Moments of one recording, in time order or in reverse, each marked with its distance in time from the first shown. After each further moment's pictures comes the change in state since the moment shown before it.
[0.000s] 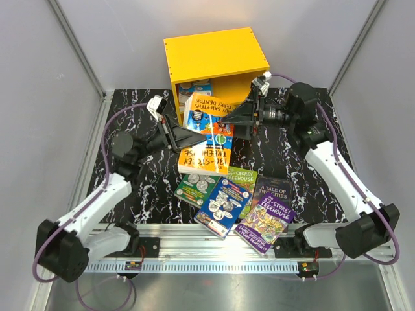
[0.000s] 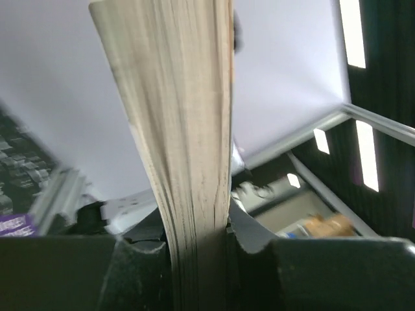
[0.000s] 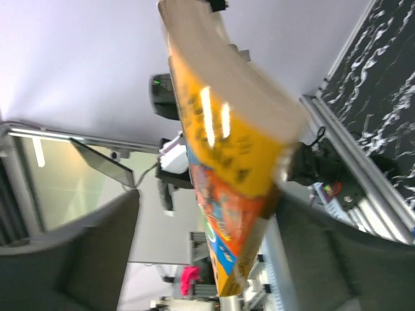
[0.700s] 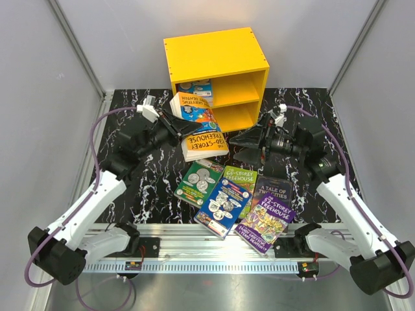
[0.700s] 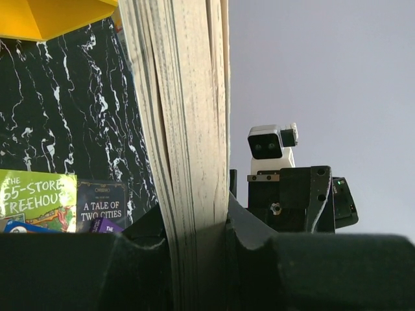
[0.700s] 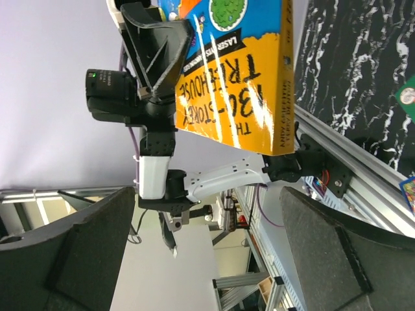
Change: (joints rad) left arm -0.045 -0.061 0.220 -0.886 -0.509 0.381; right arm 0.013 -0.296 -0.305 -0.144 0.239 0.034
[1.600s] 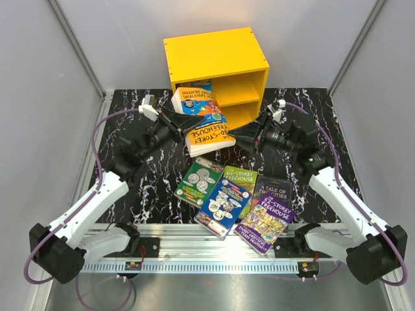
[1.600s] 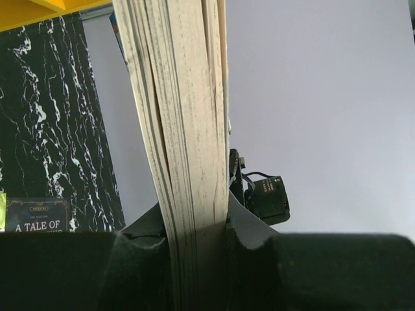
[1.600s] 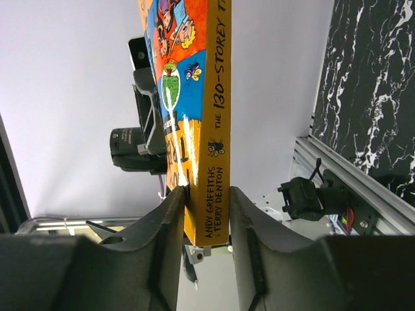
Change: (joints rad) left arm -0.041 0.014 -0.036 0.190 -0.043 -0.169; right arm 0.000 0.089 -0.044 0.243 0.095 0.145
